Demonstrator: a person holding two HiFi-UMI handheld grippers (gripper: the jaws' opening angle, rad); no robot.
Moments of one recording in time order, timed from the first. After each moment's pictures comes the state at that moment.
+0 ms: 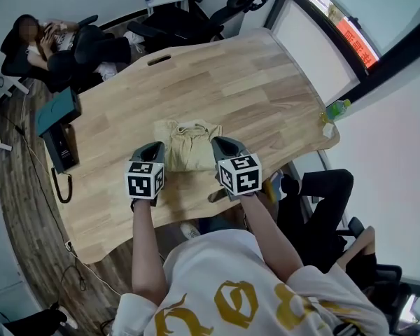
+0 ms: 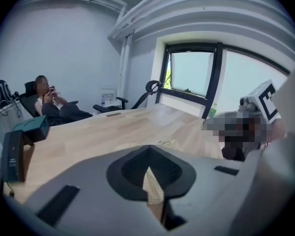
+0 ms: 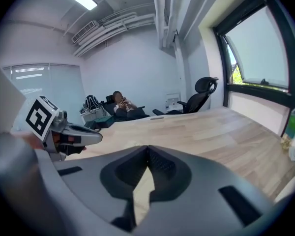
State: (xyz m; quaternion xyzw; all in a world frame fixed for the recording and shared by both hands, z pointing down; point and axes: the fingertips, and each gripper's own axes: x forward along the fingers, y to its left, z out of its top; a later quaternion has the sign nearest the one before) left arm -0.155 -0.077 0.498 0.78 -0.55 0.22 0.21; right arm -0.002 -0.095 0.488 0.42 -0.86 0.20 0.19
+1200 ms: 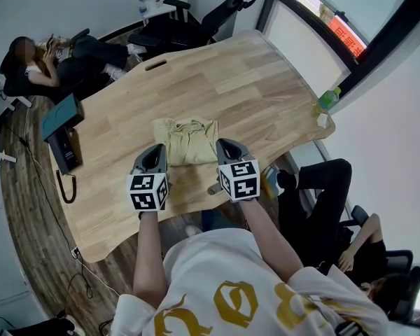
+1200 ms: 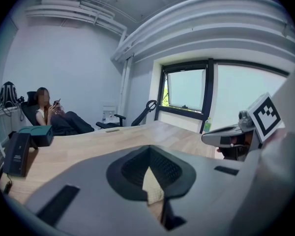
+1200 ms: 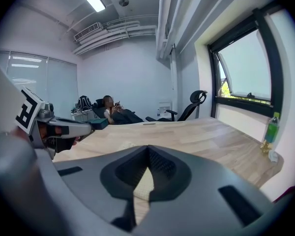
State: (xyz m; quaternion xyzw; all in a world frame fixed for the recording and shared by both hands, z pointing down) left arm -0.138 -0.036 0.451 0.79 -0.58 0.13 0.14; right arm 0.026 -0.056 0.467 0.48 -0.84 0.15 0.17
